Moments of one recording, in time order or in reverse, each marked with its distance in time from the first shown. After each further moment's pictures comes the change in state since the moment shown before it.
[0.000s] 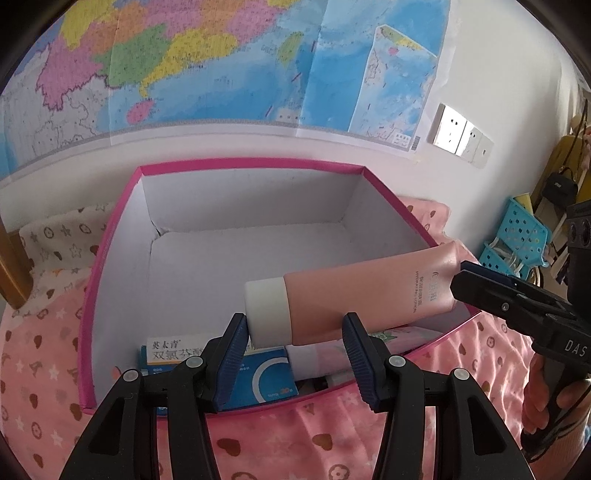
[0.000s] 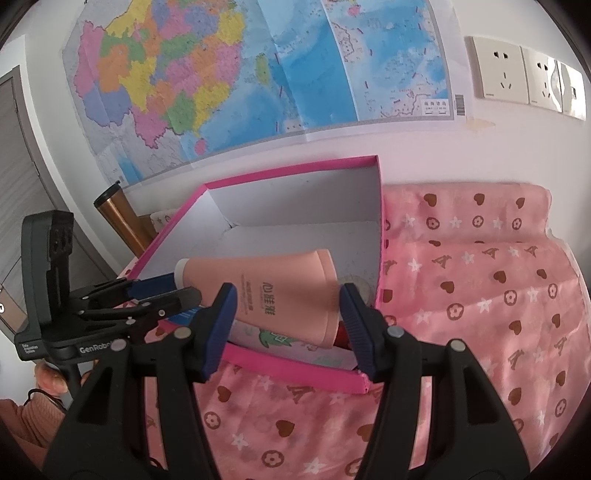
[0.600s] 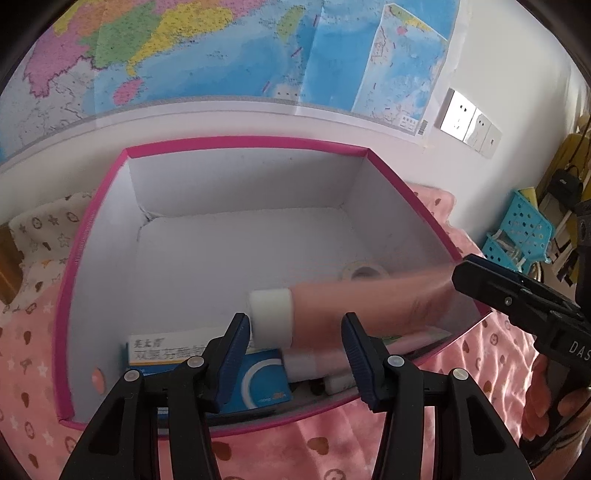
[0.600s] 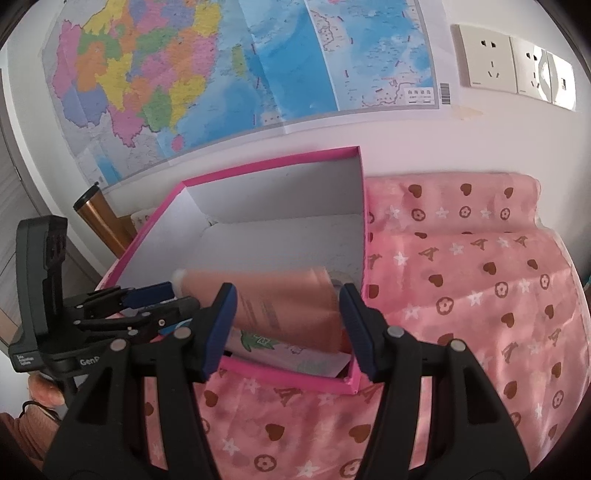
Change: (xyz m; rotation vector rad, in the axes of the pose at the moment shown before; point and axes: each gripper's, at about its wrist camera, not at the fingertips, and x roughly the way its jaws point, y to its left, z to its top) left arm 0.022 -0.003 0.009 -0.012 0.073 -0.013; right arm 0.007 -0.005 0.005 0.033 0.012 -0.060
